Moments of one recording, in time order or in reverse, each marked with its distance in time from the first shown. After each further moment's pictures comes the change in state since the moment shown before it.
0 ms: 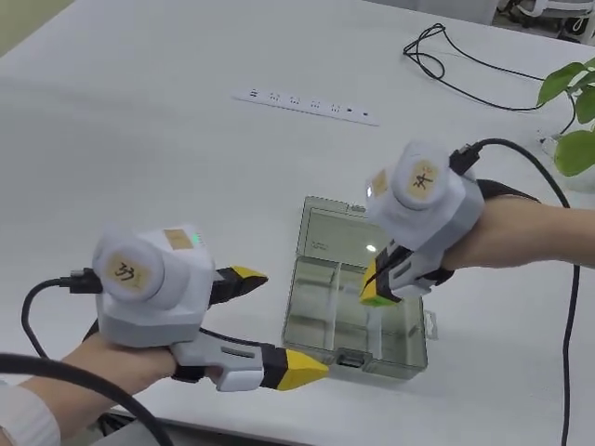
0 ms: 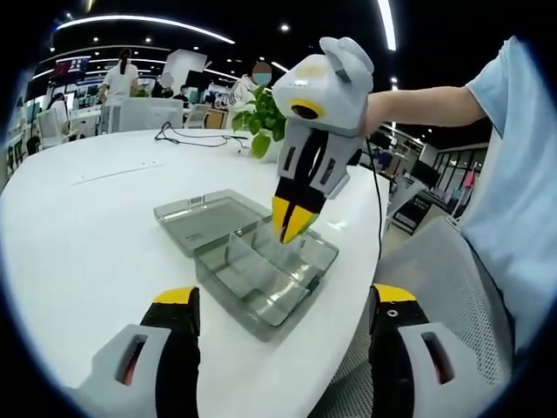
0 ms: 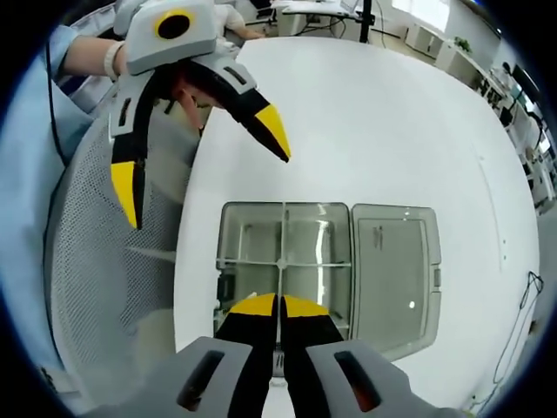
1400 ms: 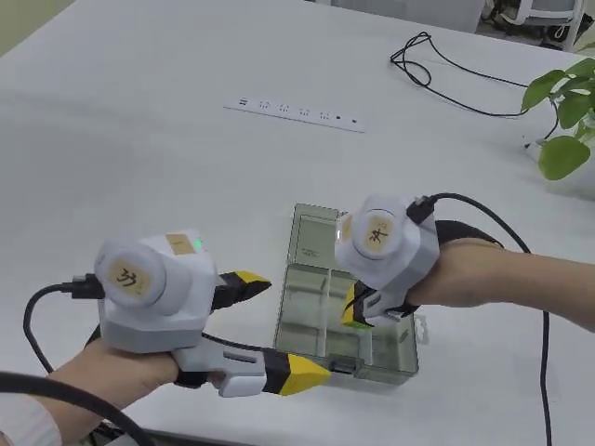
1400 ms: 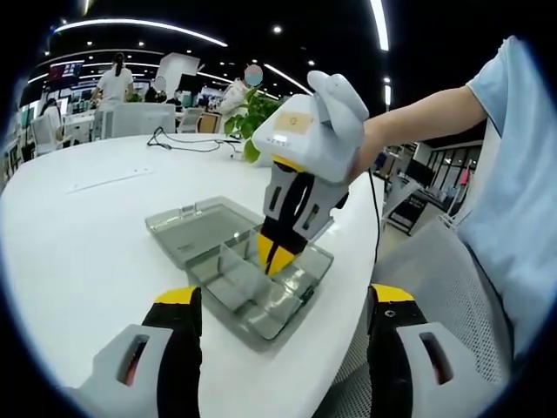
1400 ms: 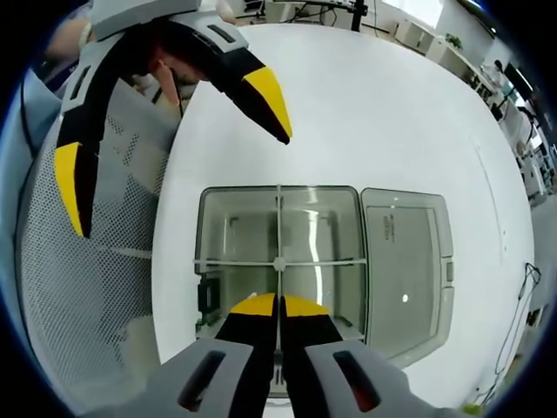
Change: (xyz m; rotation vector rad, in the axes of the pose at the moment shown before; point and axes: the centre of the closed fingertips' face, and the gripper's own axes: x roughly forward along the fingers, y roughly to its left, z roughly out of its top) left arm 0.007 -0.005 0.010 0.025 -0.012 -0.027; right arm 0.028 -0.004 -0.011 0.019 0.021 -0.073
